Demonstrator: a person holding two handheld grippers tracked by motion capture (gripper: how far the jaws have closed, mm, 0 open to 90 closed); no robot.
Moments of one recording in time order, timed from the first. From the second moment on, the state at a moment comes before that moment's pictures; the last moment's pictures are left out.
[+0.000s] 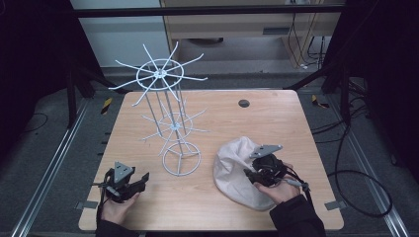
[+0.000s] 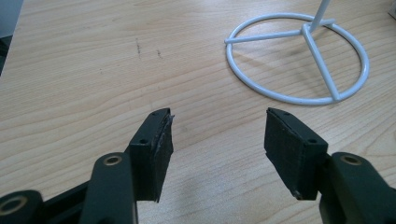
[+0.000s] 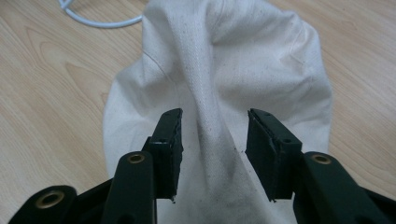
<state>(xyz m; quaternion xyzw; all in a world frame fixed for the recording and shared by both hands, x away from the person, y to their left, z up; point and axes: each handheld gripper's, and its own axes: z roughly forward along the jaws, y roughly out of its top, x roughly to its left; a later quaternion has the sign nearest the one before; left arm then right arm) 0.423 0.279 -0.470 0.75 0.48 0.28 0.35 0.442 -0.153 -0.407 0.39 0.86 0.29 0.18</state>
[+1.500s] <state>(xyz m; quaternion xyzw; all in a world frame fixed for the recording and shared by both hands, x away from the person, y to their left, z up) 0.424 0.279 -0.471 0.75 0.49 0.28 0.35 0.415 -0.191 -0.373 0.40 0.77 0.44 0.25</state>
